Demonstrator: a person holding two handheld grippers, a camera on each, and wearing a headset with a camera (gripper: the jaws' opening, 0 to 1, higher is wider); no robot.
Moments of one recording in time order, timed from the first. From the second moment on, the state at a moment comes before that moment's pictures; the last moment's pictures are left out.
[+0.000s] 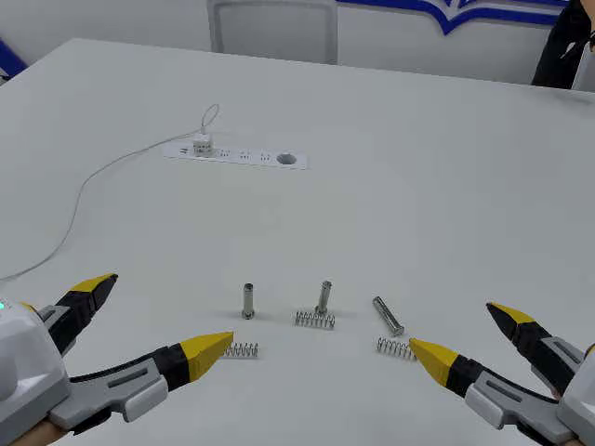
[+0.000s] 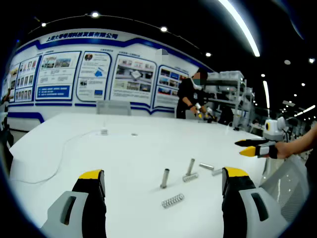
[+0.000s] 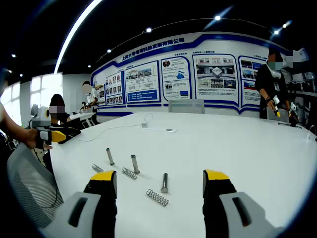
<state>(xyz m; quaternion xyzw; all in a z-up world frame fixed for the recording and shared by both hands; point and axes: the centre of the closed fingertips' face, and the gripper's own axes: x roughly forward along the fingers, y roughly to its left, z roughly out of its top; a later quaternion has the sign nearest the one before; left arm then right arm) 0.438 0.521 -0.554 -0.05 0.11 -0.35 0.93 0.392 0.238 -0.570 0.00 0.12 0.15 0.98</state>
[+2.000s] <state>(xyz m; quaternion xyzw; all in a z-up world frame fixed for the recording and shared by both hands) 0.426 0.505 -0.569 -0.02 0.14 -0.39 0.91 0.390 0.242 -0.587 -0.01 0.16 0.16 0.97</state>
